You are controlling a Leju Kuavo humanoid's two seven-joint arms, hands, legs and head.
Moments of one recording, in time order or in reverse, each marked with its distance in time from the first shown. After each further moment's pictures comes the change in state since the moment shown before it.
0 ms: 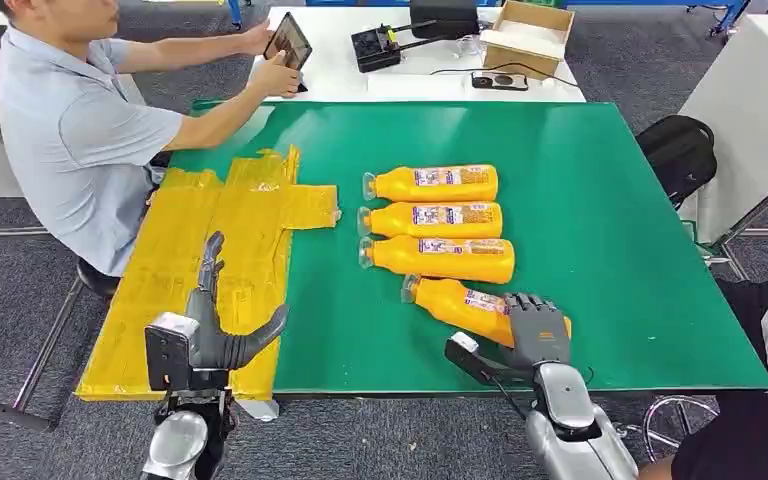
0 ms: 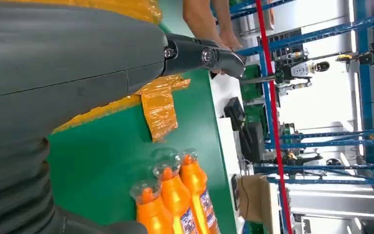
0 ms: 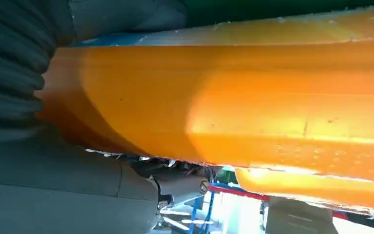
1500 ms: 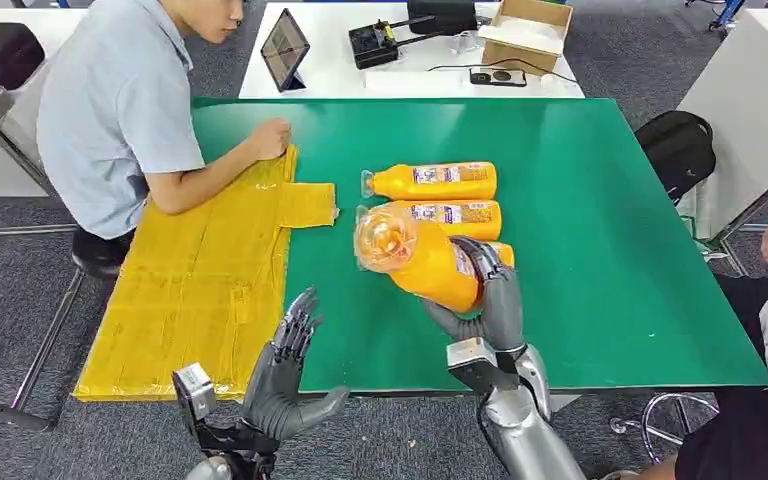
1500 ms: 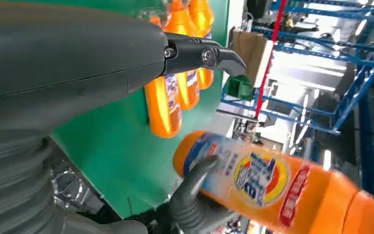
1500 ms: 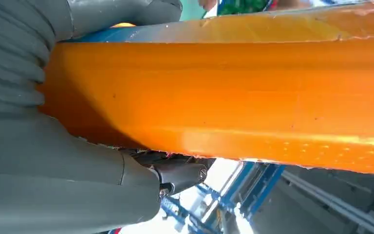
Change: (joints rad) left arm 0.102 0.037 -0.217 0.043 0.386 -0.404 -0.076; right arm -0.023 0.203 0.040 -0.175 -0.849 -0.192 -0.864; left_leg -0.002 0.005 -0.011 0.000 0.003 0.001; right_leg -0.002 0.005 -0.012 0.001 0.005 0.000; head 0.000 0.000
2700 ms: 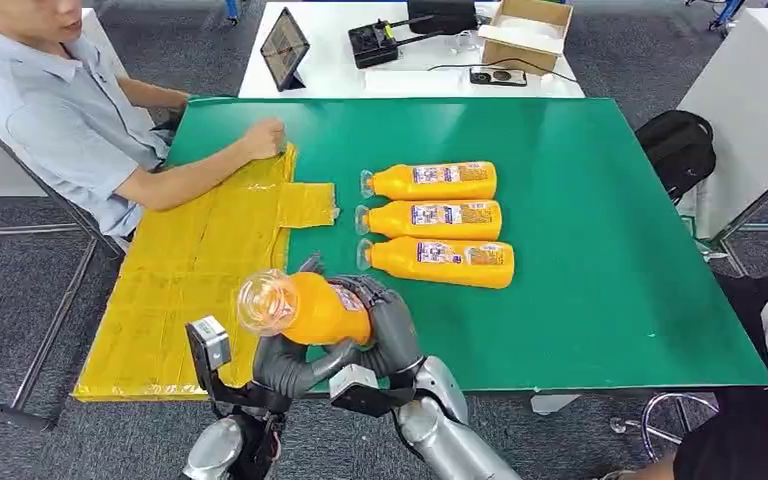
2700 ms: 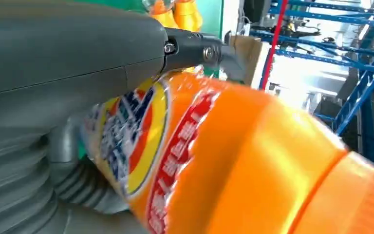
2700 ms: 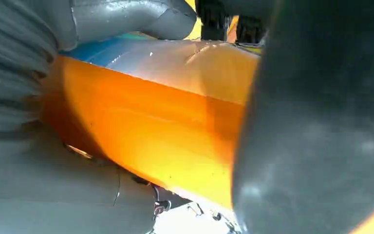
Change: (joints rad) left arm -0.127 -0.045 -0.008 0.042 0.032 0.052 0.088; right arm -0.130 0.149 0.261 0.401 0.092 -0.044 -0.003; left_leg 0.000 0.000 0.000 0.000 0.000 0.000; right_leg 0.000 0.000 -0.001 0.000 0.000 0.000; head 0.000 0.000
